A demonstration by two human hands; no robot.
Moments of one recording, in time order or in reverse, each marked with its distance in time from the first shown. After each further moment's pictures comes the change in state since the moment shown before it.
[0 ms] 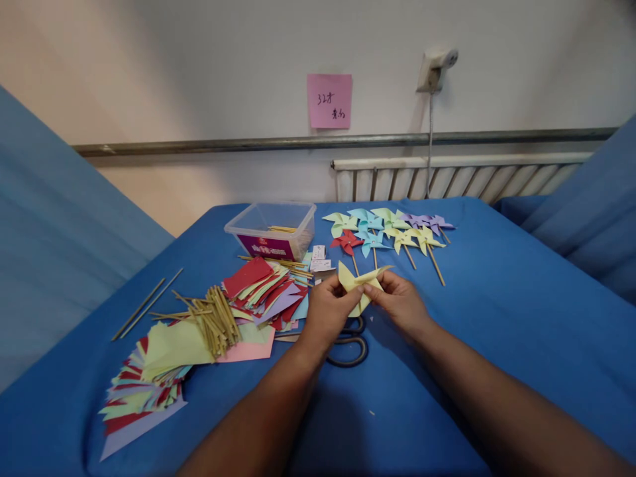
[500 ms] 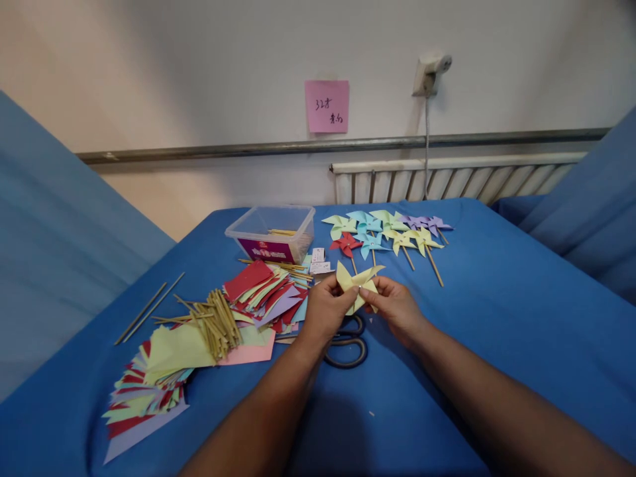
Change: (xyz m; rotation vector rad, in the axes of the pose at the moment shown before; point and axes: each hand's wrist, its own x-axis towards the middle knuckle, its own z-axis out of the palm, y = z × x) left_hand 0.007 -0.003 -0.004 -0.009 0.003 -0.002; right_hand -0.001 0.009 0.002 0.087 -0.005 0.097
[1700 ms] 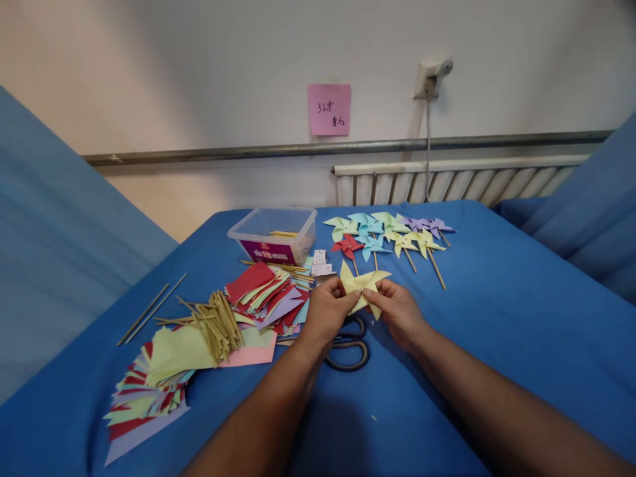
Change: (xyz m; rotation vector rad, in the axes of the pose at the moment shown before) left_hand 0.000 0.000 -0.001 -0.083 -0.022 -0.088; right_hand -0.001 0.003 0.003 0.132 0.033 0.030
